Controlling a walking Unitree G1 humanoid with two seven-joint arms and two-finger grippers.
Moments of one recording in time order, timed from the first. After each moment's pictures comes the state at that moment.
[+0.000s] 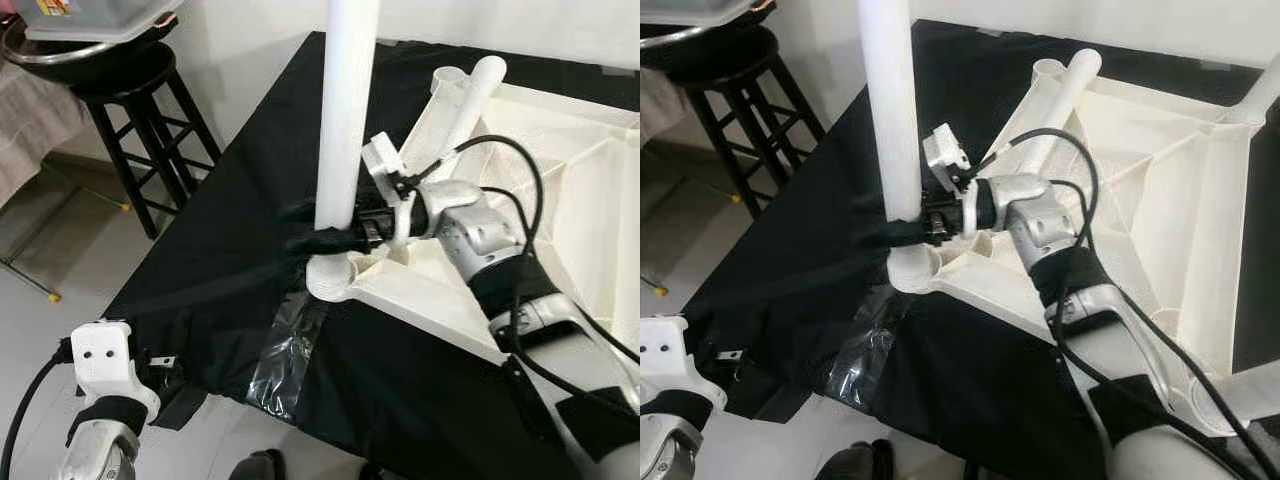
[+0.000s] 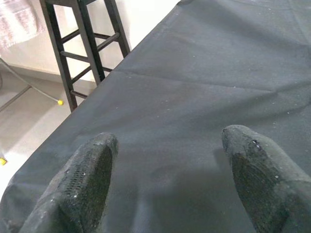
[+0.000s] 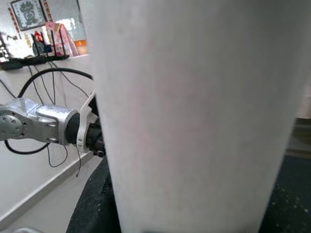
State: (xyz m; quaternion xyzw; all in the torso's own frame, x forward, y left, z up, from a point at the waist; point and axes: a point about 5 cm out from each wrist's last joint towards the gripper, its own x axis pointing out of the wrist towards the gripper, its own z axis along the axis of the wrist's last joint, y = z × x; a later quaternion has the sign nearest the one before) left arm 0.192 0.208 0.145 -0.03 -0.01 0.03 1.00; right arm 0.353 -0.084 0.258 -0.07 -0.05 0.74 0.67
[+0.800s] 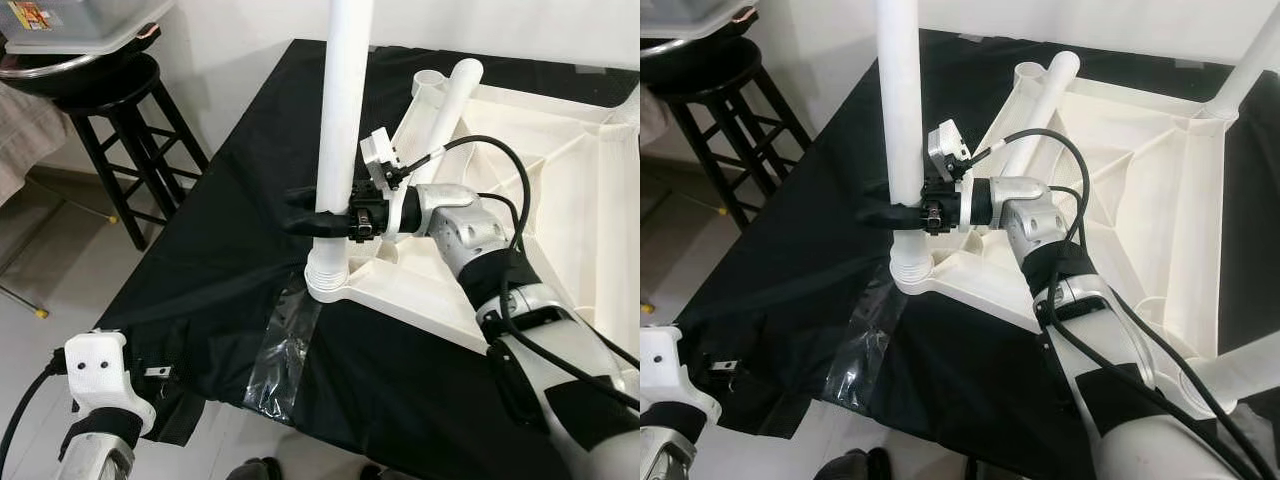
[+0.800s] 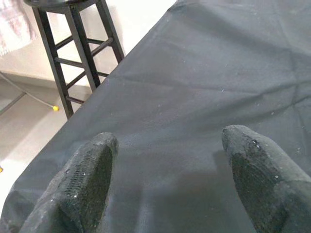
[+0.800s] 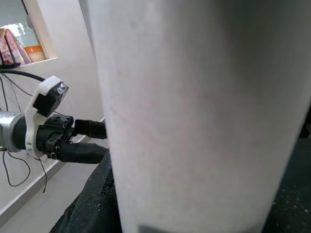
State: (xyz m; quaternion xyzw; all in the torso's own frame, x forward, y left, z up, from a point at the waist) left arm 0.180 0.209 0.144 -0.02 -0.01 0.04 1.00; right arm 0.370 -0.089 0.245 -0.05 -0.03 0.69 0.72
